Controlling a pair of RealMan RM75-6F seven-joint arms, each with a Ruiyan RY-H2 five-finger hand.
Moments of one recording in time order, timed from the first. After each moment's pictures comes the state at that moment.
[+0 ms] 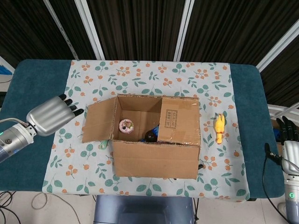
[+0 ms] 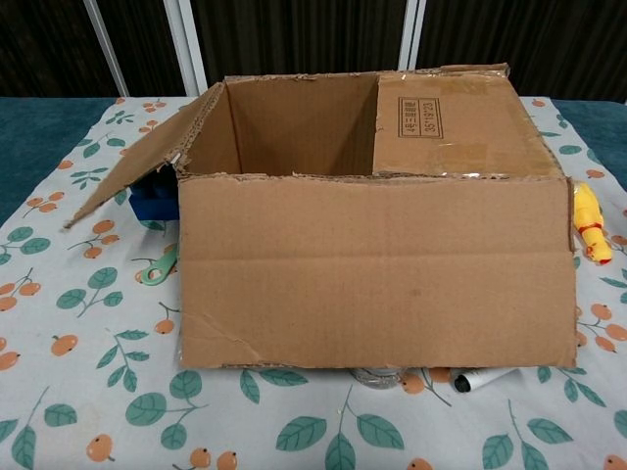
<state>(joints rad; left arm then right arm) -0.92 -0.47 -0.05 -1.92 1.67 0.71 0.06 0.12 -1.23 0.19 -1.41 -1.38 1.51 0.11</state>
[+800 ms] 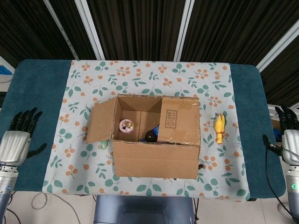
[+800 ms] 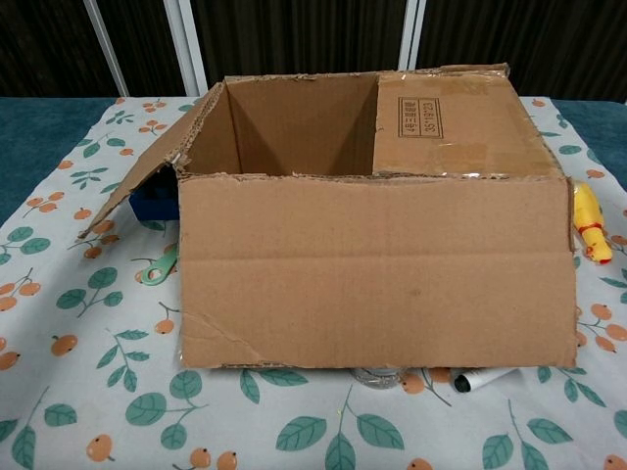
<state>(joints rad) -0.28 -1.12 -0.02 -1.70 1.41 1.52 0.19 0.19 -1.10 0.25 -1.57 -1.36 1.43 0.07</state>
